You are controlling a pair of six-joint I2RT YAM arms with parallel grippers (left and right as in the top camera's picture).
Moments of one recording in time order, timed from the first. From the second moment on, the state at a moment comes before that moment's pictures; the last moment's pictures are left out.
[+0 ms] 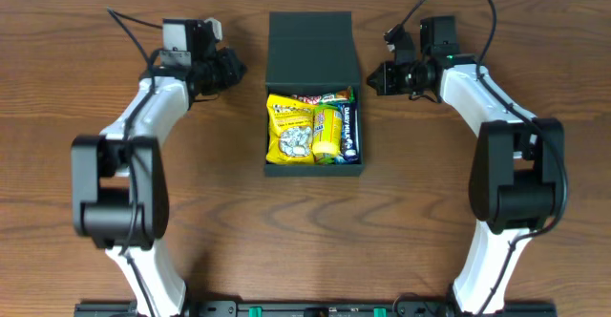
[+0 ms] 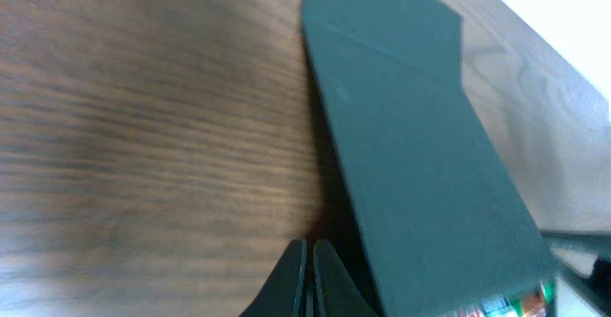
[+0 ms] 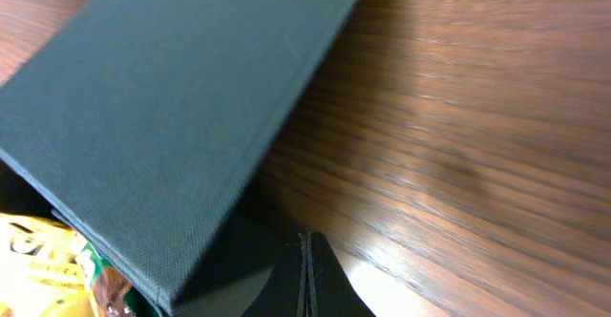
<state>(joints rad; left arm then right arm) -0.05 2.01 1.34 -0.21 0.51 -0.51 0.09 2.12 1.48 -0.43 -0.59 0.08</state>
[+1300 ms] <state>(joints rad) -0.05 2.33 1.65 -0.17 0.80 -0.72 0.10 2.22 1.48 -0.11 -0.86 0.29</state>
